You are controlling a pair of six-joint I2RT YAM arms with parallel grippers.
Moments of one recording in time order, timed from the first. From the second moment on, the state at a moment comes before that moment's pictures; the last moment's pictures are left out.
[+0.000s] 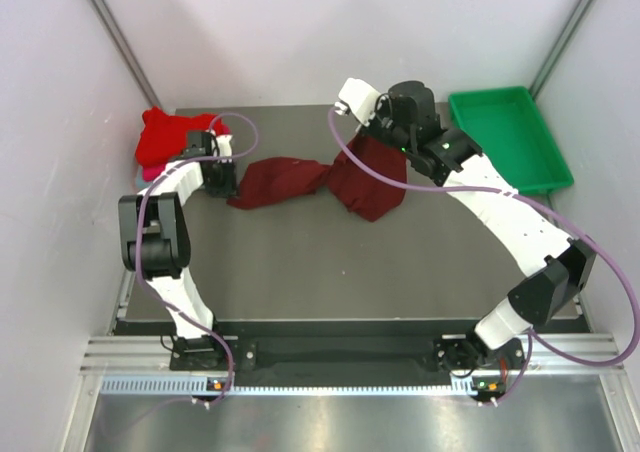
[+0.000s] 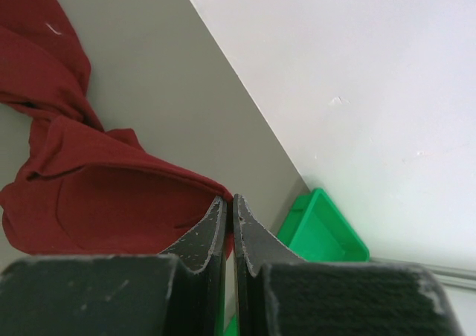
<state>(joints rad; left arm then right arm) 0.06 1.85 1.30 -0.48 0.24 0.05 0.63 1.56 1.68 -0.50 0.17 -0.69</state>
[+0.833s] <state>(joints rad) 0.06 1.94 1.32 -0.47 0.16 0.05 0.63 1.56 1.68 -0.50 0.17 -0.69</state>
